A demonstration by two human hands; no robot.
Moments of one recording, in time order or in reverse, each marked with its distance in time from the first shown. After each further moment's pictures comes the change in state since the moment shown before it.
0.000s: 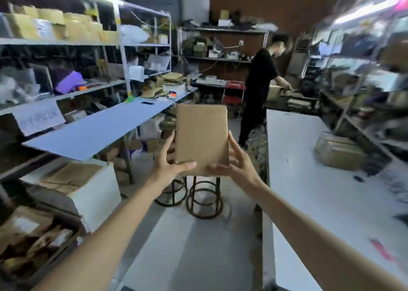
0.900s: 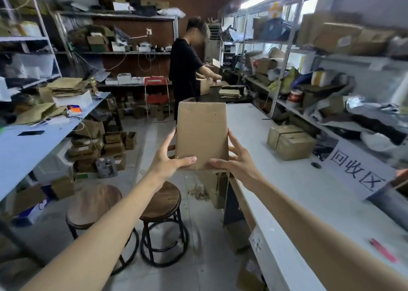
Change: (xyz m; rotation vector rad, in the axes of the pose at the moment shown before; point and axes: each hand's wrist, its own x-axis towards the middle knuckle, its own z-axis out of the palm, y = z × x) left_hand 0.386 -0.077 0.174 -0.107 -0.565 0.015; right_hand 0.271 0.086 -0.157 -0.110 0.524 0.115
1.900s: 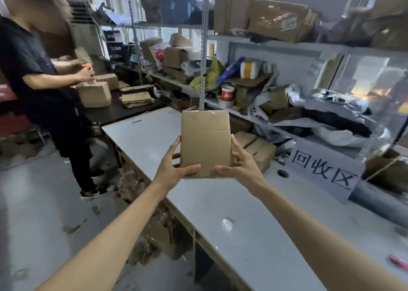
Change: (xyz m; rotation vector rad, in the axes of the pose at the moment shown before) left_hand 0.494 -0.129 0.187 -0.081 -0.656 0.018; right_hand 0.350 0.135 -0.178 -0.200 0.603 0.134
